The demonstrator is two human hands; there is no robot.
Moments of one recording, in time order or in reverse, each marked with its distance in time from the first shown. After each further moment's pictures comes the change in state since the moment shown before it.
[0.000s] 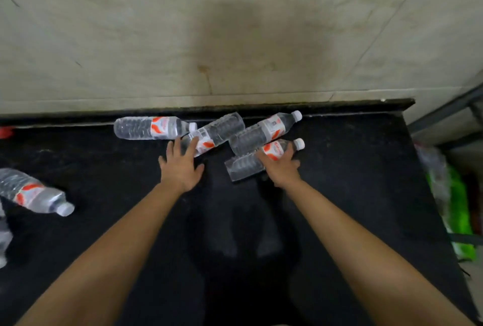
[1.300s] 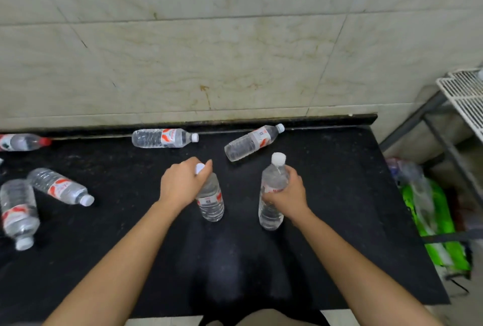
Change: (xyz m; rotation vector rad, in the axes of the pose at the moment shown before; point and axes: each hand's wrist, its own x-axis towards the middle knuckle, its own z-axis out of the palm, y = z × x) left_hand -0.142 0.053 -0.051 -0.225 0.377 0.040; right_hand -0.105 0.069 -0.045 0.046 0.118 -0.342
